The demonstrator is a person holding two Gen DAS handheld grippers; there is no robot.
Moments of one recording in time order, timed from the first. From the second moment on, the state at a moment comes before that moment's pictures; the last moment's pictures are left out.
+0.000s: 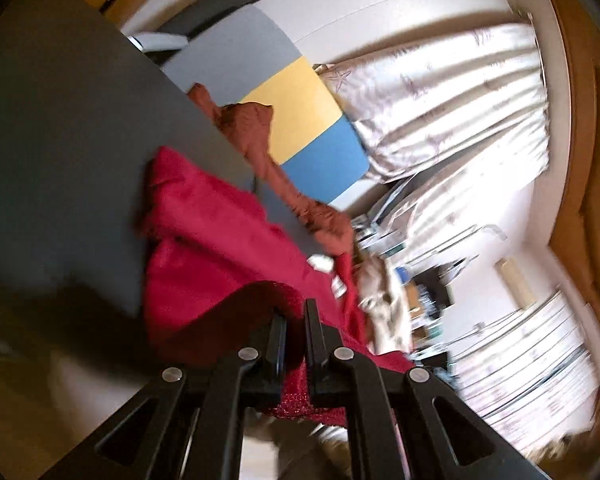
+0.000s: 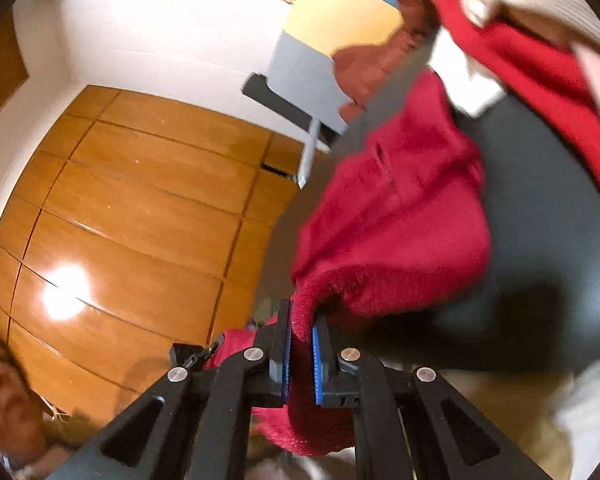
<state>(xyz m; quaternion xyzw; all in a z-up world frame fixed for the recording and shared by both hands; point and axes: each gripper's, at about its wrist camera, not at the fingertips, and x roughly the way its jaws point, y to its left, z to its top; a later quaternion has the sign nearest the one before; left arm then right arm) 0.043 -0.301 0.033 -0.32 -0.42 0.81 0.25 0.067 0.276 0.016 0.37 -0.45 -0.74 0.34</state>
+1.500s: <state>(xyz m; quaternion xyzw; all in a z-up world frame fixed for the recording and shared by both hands) -0.147 -0.180 -0.019 -0.36 -0.22 0.90 0.12 -0.114 0.122 -0.006 0.40 0.04 -0.90 0.19</state>
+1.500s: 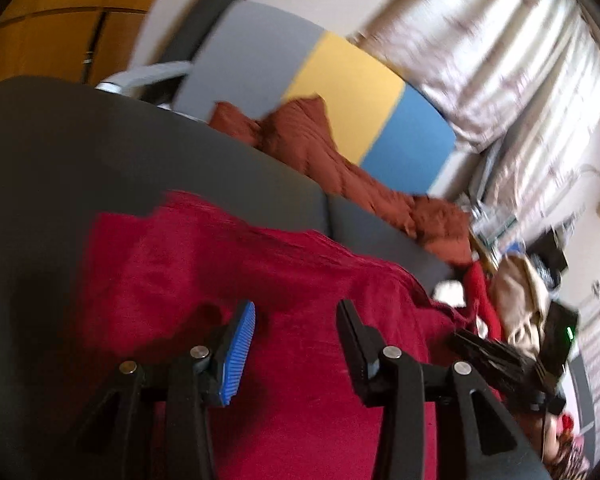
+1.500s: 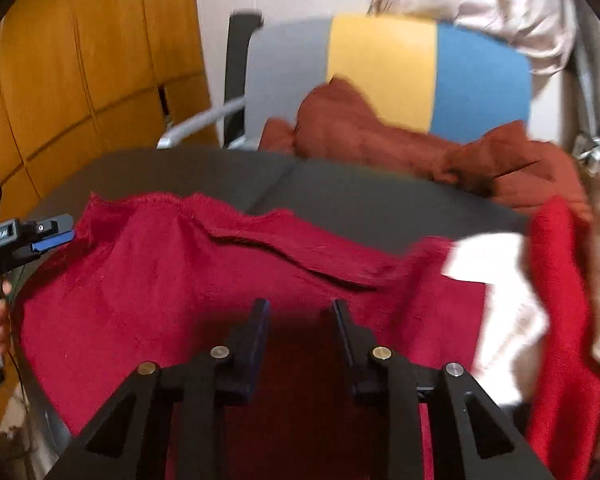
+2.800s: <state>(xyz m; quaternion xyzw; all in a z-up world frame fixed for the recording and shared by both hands) -0.162 -0.174 -0.060 -0.36 -0.23 0.89 0.13 -0.167 0.200 -0.006 0.38 -0.06 -0.92 0.09</state>
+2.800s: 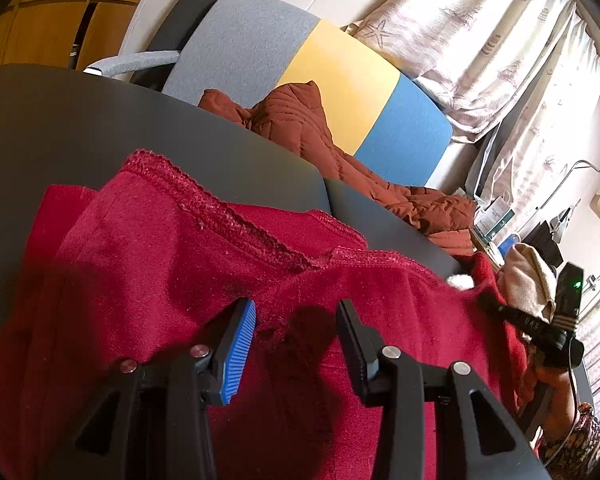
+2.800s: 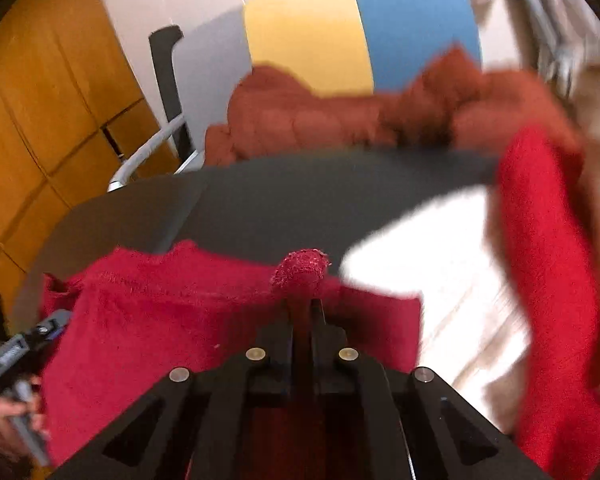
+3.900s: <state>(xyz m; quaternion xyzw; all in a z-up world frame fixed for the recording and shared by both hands) -0.169 -0.234 -0.032 -0.36 -0.23 0.90 0.03 -0.164 0.160 -0.044 0.41 -0.02 -0.91 0.09</state>
